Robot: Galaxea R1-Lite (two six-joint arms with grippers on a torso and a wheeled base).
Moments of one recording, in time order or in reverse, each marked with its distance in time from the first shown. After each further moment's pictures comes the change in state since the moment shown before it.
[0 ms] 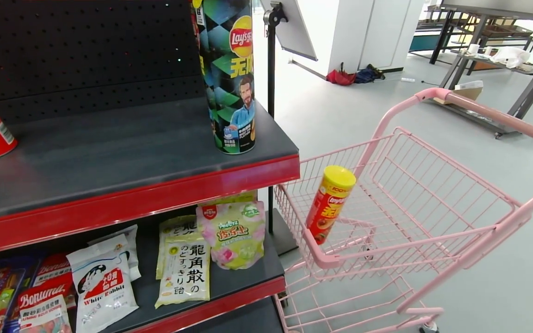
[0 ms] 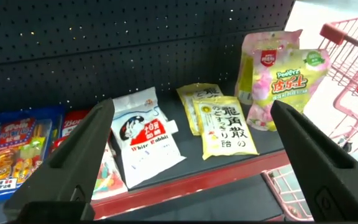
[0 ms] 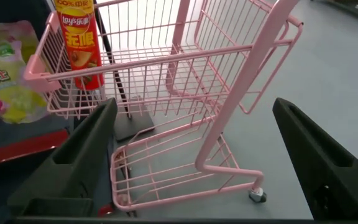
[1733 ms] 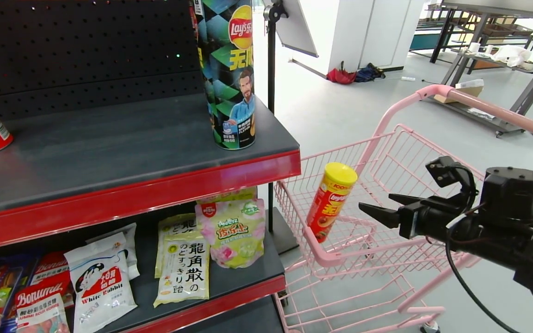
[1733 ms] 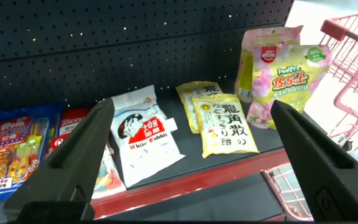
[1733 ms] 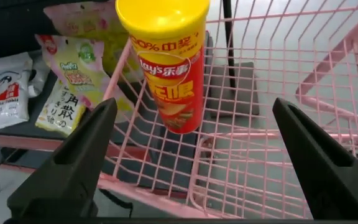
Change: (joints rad) left arm 0.000 0.000 0.000 0.000 -0.001 0.000; right arm 0.226 1.743 -0.451 -1.007 0.333 0.077
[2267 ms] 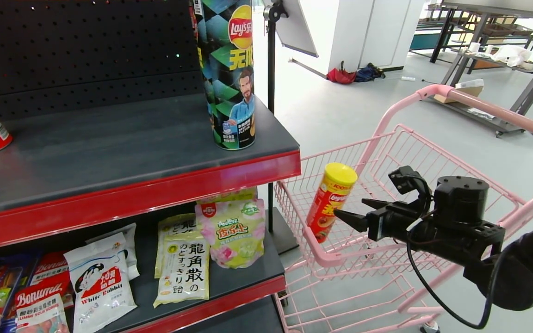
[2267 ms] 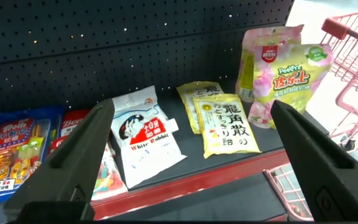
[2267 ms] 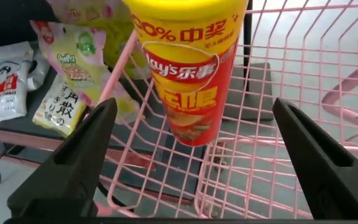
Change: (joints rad) left arm 0.000 0.000 0.000 -0.001 0.000 0.011; right arm 0.069 0.206 -0.058 -0.142 -0.008 0.004
